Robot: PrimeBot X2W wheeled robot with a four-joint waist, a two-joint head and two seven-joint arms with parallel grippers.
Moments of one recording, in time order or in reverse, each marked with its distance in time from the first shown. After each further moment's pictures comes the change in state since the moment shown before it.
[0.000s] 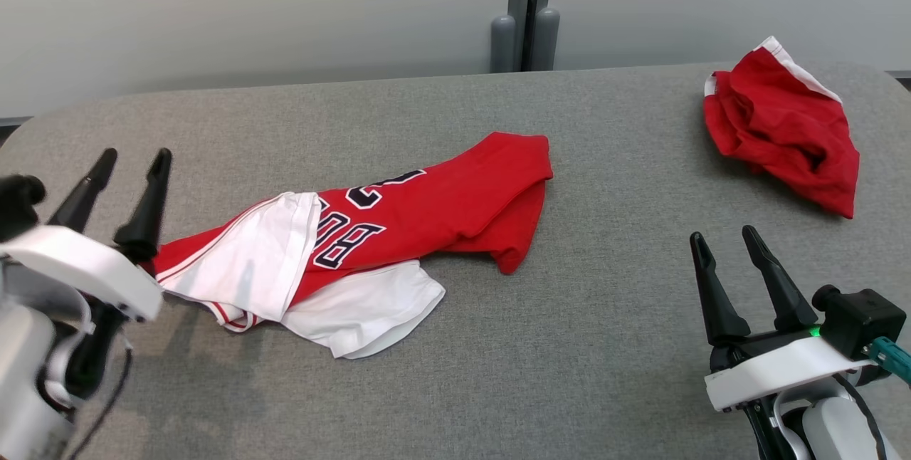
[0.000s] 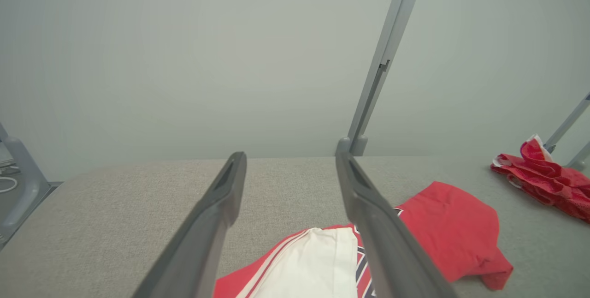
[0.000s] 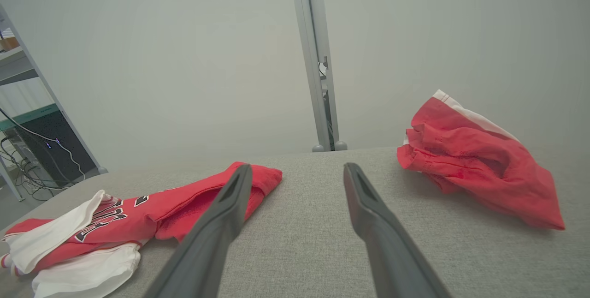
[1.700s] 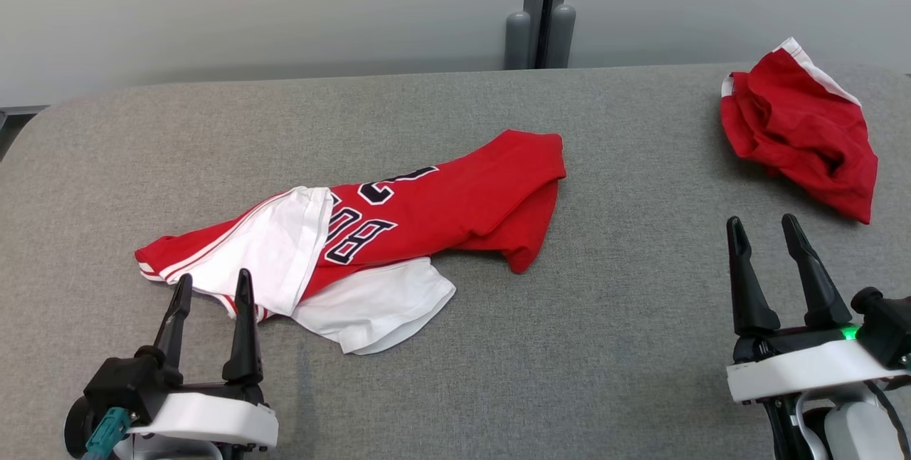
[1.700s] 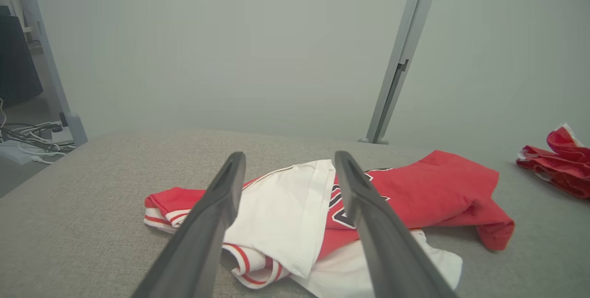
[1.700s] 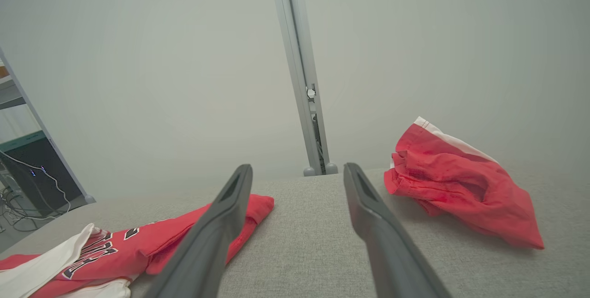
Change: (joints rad) left arm 0.493 -0.485 0.417 -0.237 0.628 0.091 -0.170; right arm 0.042 0.058 -0.118 -0.092 -0.054 0.000 0.000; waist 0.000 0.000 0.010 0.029
